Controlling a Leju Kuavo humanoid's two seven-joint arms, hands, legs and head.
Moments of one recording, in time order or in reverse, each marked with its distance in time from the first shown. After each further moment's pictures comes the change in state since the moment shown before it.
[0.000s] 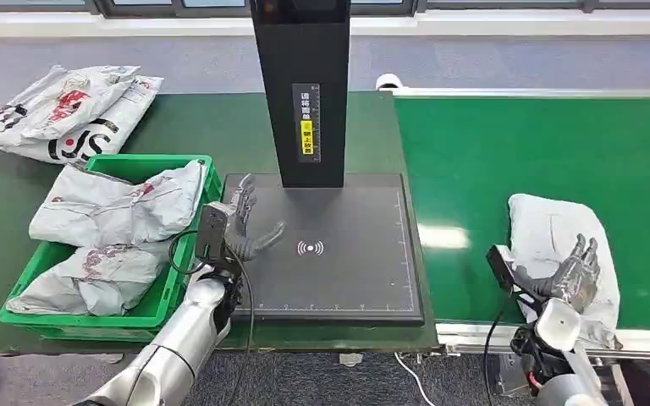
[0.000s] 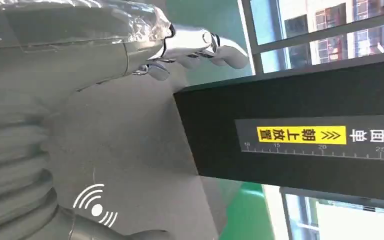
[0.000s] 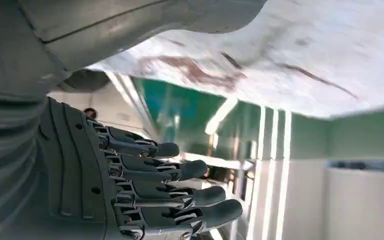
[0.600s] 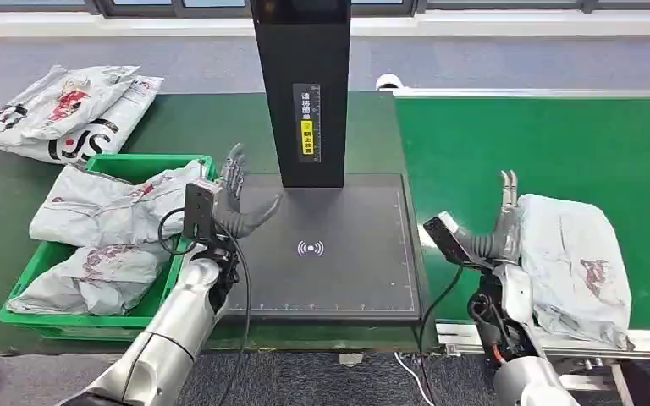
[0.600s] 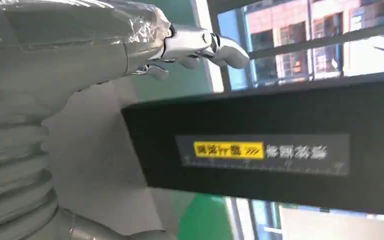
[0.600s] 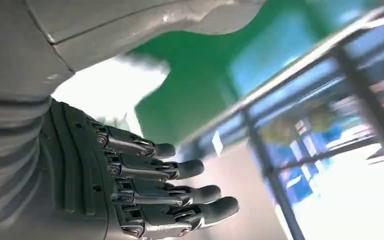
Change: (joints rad) left arm -0.031 -0.009 0.020 -0.102 -0.006 -0.003 0.011; right arm -0.013 0.143 0.121 -0.258 -0.315 -0.025 -0.488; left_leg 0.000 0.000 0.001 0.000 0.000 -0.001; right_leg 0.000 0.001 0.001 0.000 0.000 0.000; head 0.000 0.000
